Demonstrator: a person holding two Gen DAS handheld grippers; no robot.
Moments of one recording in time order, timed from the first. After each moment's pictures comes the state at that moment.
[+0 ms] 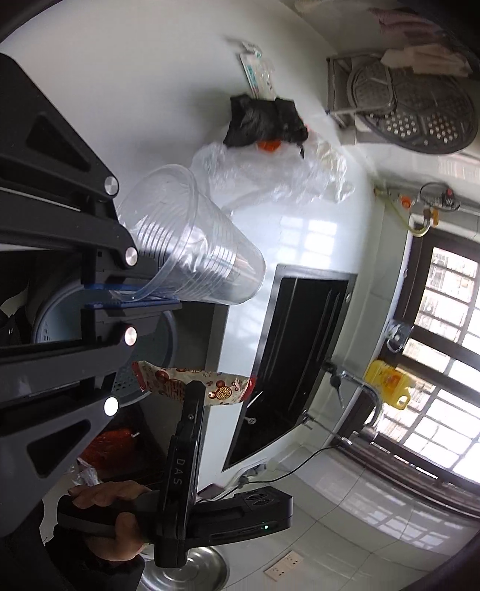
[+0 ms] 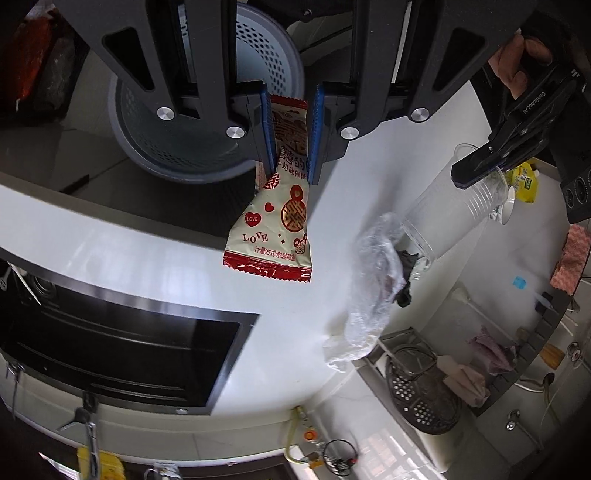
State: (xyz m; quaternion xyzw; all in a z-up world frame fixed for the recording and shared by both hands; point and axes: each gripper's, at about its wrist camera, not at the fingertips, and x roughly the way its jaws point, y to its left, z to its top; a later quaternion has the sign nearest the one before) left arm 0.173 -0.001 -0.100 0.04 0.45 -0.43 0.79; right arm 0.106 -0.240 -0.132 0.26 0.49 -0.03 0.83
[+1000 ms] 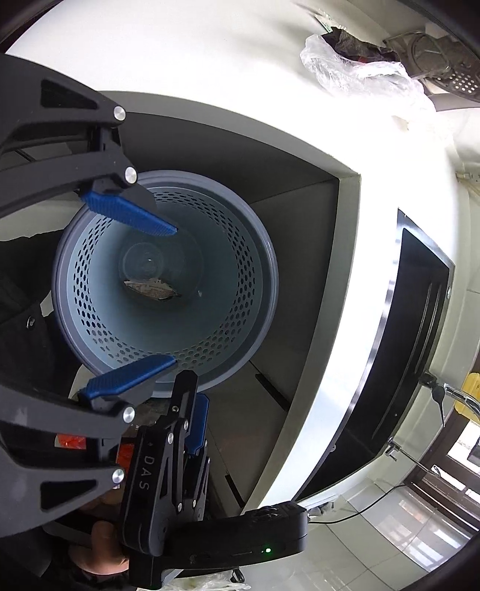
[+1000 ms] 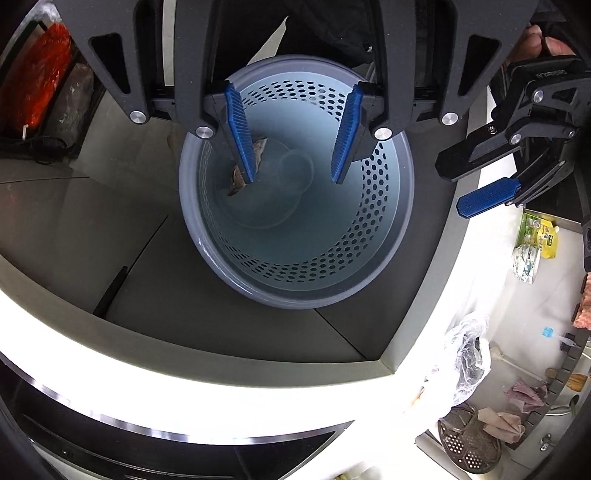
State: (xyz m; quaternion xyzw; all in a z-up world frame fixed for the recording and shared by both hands) left arm 0.080 -0.115 -0.187 0.11 0.56 -0.33 0.75; right arm 0.037 -0.311 -0.231 0.25 0.58 0.03 0.77
